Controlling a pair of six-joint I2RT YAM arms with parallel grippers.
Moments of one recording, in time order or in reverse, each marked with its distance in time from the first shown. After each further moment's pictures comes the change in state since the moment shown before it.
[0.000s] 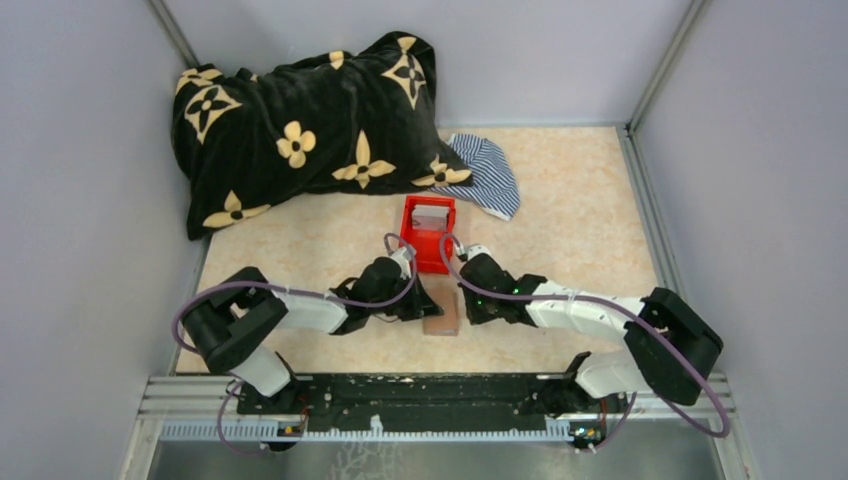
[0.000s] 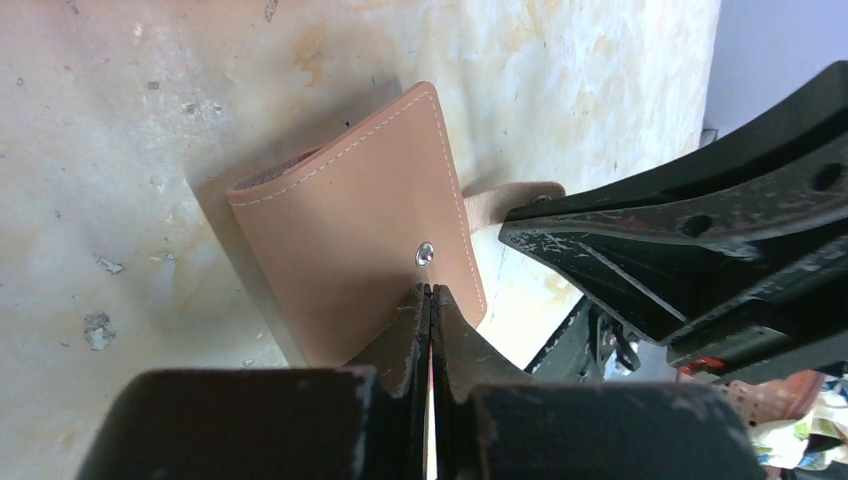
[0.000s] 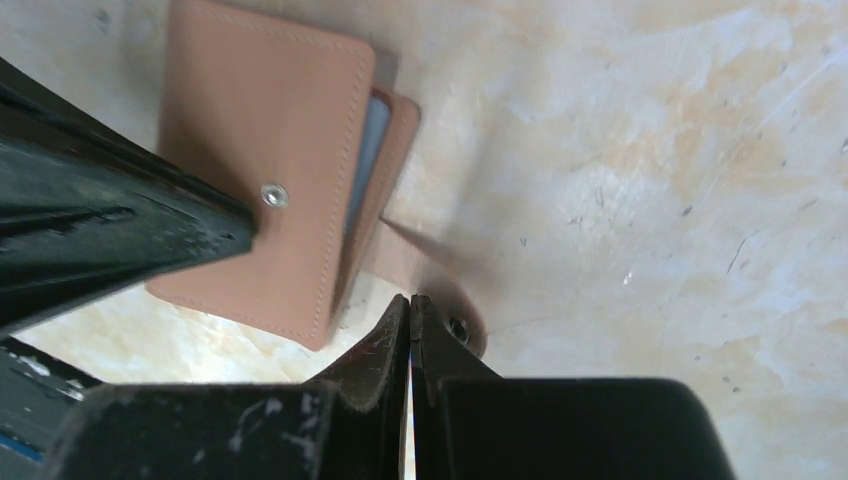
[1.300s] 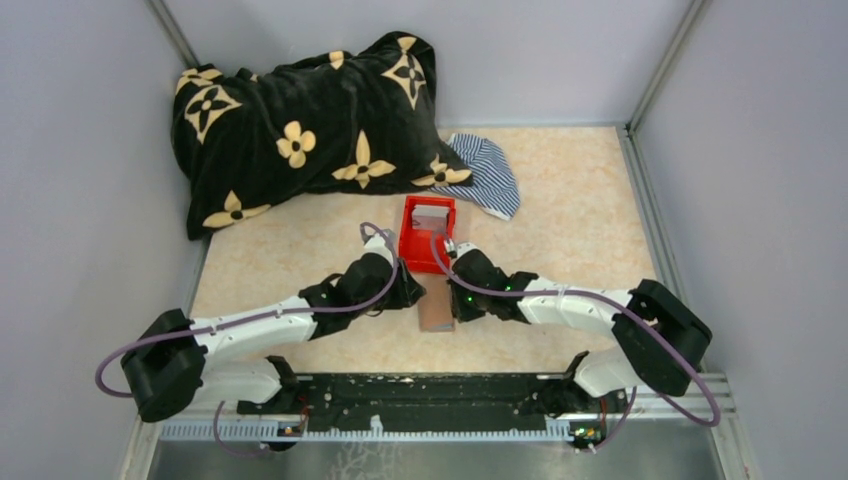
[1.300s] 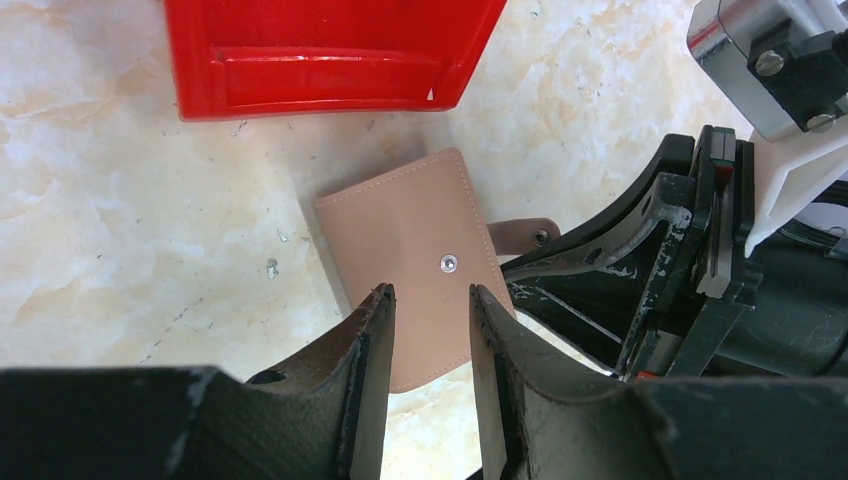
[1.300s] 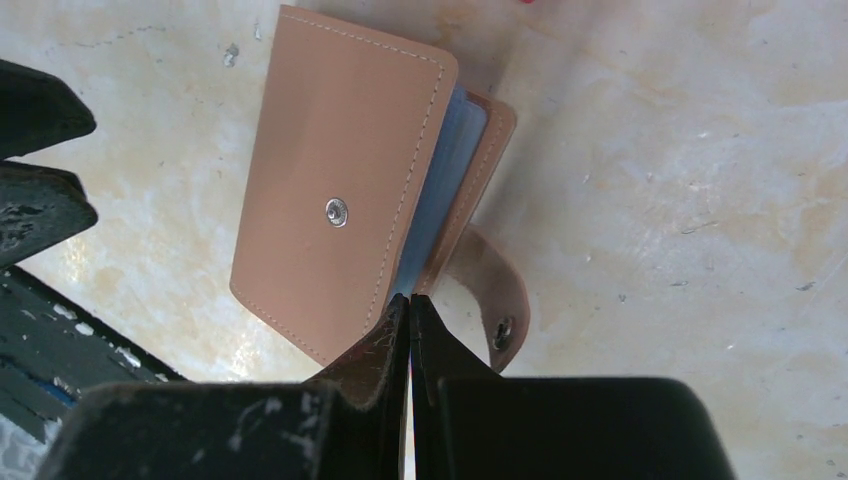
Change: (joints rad) left arm -0.076 -0.383 0.091 -0.483 -0.397 0.149; right arm 0.013 0.064 0.023 0.090 -0.089 0.022
